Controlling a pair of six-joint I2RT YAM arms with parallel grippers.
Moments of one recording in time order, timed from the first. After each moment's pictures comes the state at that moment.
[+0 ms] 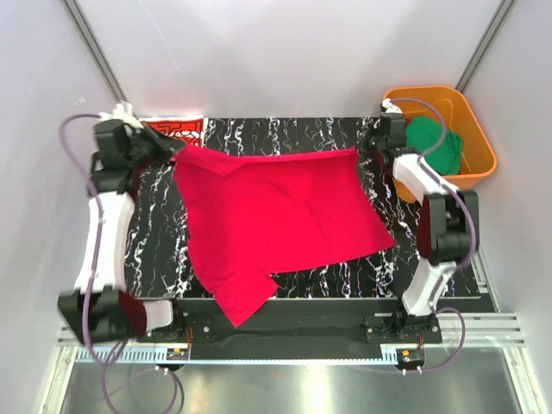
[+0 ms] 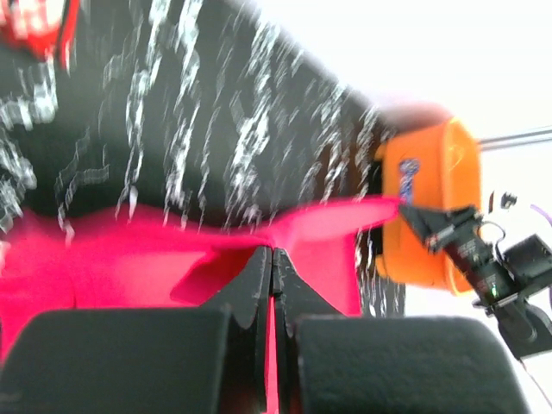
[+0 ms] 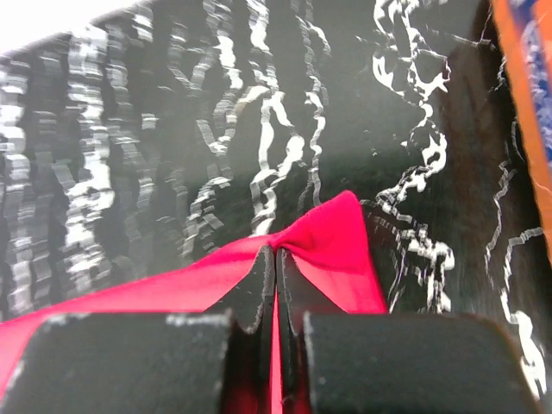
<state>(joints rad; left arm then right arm) 0.13 1.30 1.24 -0.38 0.45 -0.72 0.10 1.91 1.42 -0.08 -0.07 0.38</state>
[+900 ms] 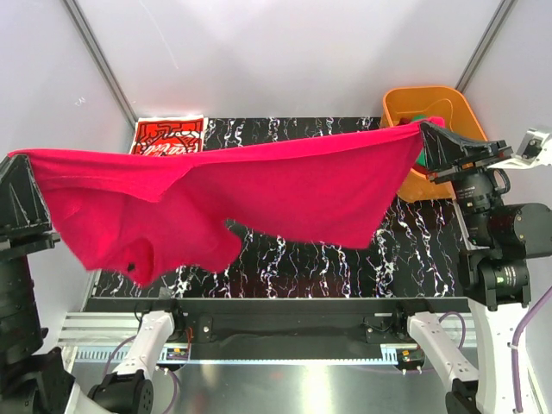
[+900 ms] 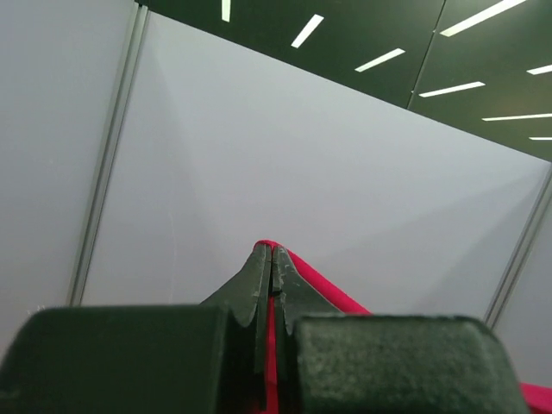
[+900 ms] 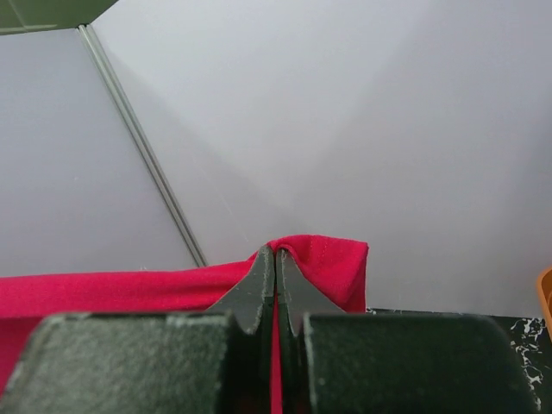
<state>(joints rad) 0.09 0.76 2.07 -0.67 0.01 -0.40 0.10 0.71 1.27 -0.05 -0.20 0.50</state>
